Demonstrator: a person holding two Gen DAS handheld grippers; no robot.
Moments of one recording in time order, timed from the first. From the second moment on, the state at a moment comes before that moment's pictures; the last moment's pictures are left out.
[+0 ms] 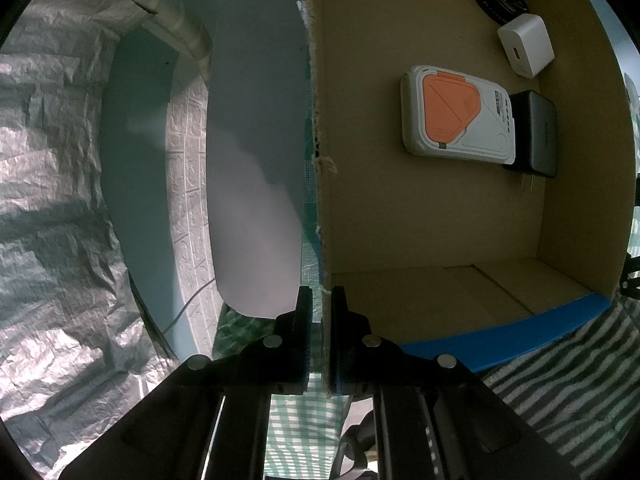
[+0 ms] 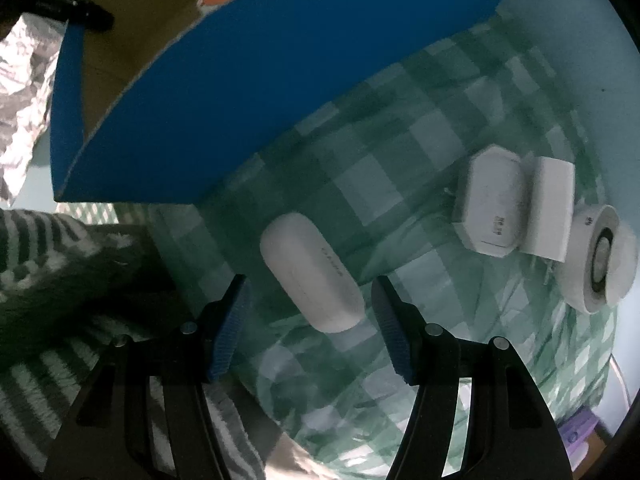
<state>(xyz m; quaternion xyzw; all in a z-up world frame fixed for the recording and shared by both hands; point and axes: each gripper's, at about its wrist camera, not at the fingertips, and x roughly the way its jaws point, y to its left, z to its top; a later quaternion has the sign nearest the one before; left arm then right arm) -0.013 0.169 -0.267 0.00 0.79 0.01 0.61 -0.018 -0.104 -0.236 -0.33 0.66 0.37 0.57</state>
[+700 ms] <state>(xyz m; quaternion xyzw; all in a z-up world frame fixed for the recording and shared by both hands) -0.014 0.167 -0.268 0.00 0.79 0.01 0.61 -0.002 -0.094 -0.261 -0.22 0.70 0.33 0.60</state>
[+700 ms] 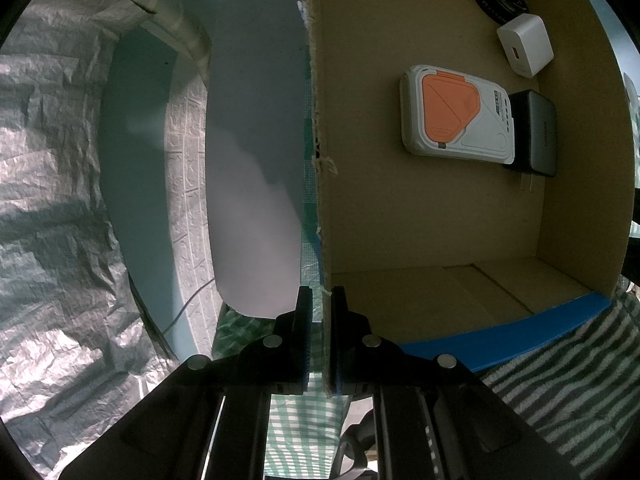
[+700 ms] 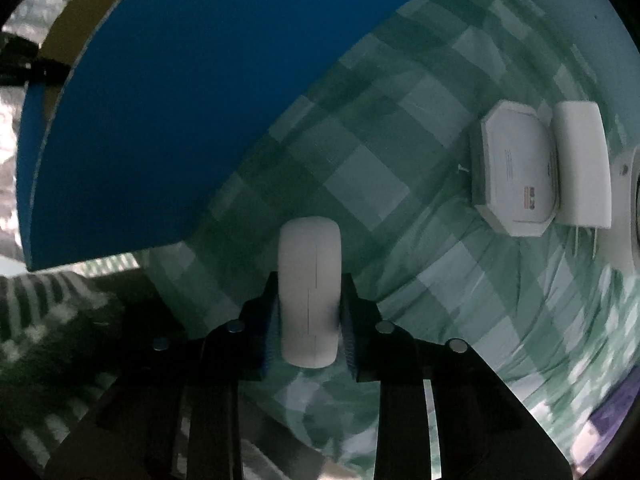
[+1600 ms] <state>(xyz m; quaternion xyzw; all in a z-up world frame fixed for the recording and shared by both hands) -0.013 0.166 -0.268 0.00 0.79 0.01 0.61 0.027 -0.113 -0.160 -0.15 0.67 0.31 0.66</state>
